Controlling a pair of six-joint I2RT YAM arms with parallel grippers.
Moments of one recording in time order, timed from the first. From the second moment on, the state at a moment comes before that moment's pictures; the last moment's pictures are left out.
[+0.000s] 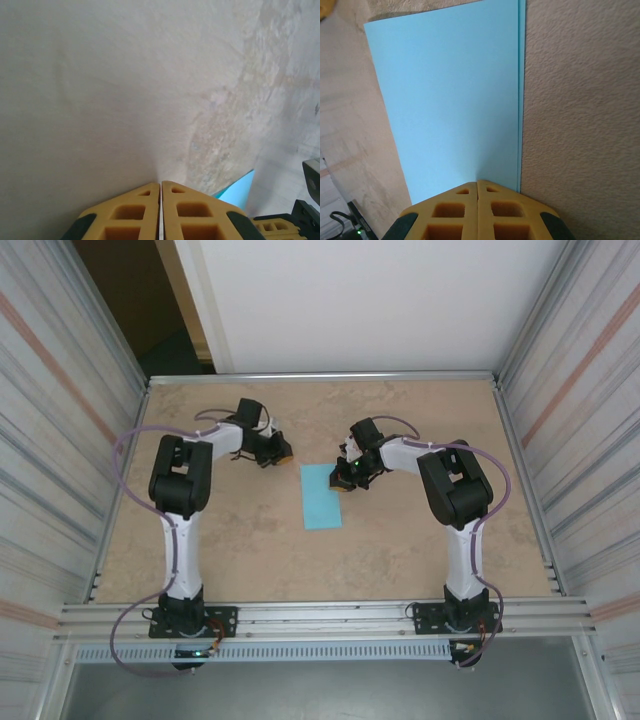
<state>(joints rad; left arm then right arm) -0.24 2.19 1.51 -0.43 0.59 -0.55 0.46 2.10 1.31 -0.42 -0.58 0.57</state>
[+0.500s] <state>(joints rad) -0.40 2.06 1.42 -0.44 0.65 -0.54 0.46 2.11 1.34 -0.46 -0.58 0.54</state>
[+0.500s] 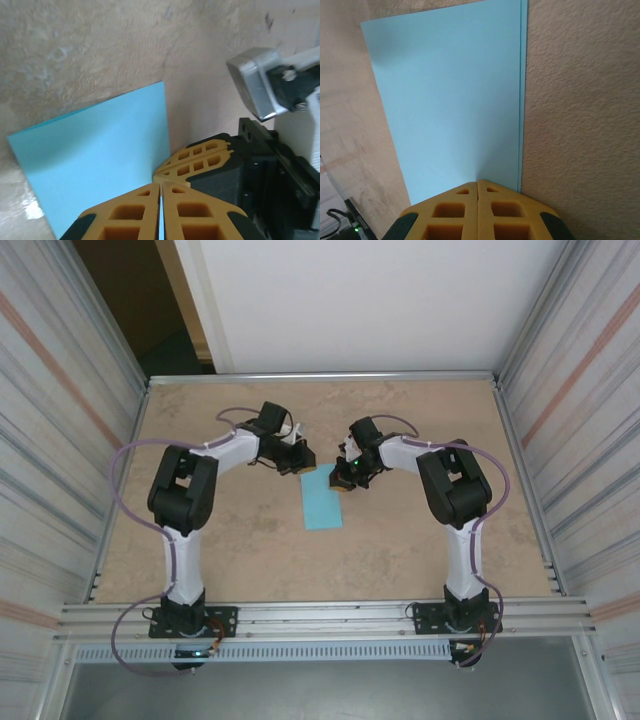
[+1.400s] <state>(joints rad) -0.37 2.14 1.36 -0.34 0.67 -0.55 0.61 1.94 1.33 -0.39 -0.49 0.68</state>
